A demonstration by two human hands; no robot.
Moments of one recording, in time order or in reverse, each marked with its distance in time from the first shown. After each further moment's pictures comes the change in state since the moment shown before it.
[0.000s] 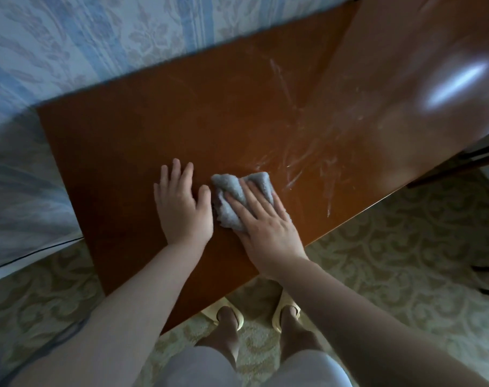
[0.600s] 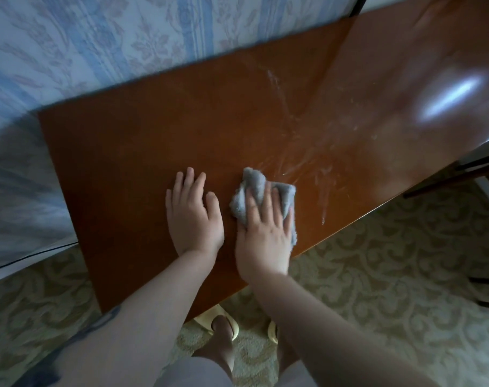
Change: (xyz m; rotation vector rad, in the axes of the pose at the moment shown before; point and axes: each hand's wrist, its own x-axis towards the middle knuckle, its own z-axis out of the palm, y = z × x) left_hand -0.012 0.016 0.018 -0.034 0.090 0.006; right_hand 0.005 -0.021 0.014 0.075 0.174 0.379
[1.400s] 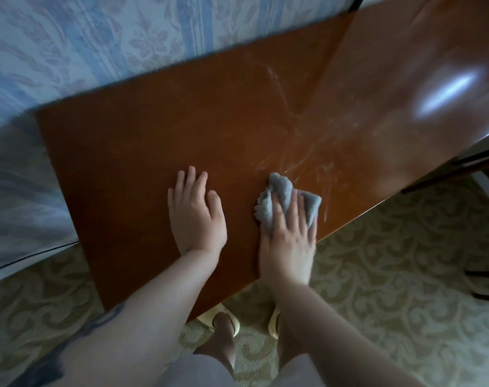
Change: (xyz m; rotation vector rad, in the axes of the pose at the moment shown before) left_hand 0.000 0.002 -0.001 0.021 -0.009 -0.004; right_hand -0.014 0.027 0.000 -0.019 0.134 0.151
